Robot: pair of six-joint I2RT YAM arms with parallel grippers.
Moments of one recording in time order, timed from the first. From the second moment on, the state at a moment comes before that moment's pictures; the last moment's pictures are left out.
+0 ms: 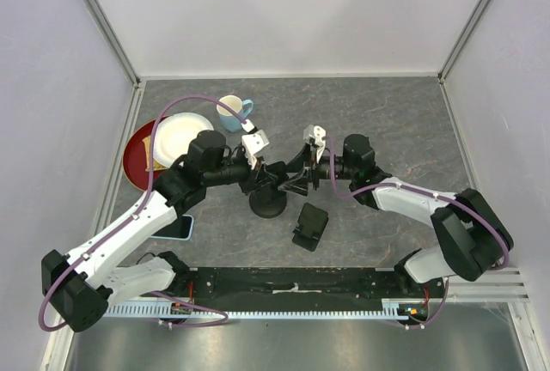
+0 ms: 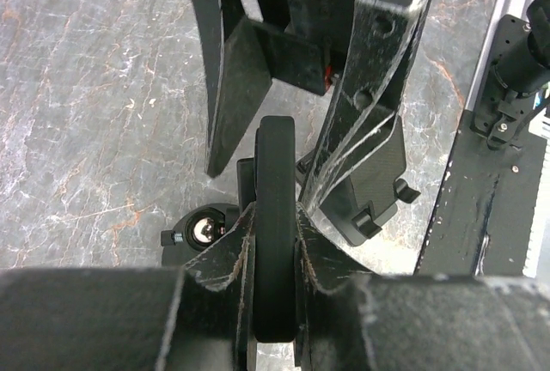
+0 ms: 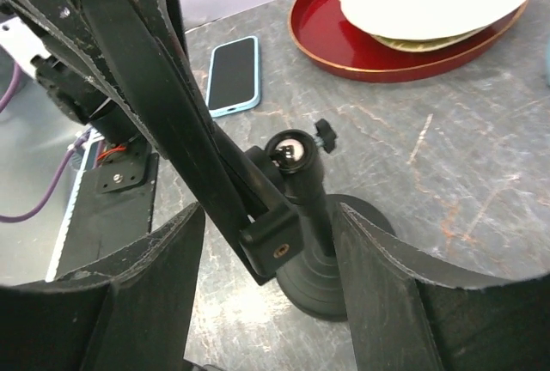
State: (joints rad) left arm -0.67 1.05 0.91 -0.28 0.45 0.13; right arm 0.57 1.43 0.67 0.65 -0.88 0.16
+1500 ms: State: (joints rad) left arm -0.64 1.04 0.87 -0.20 0.52 0.14; right arm 0.87 1.17 0.51 0.58 -0.10 0.17
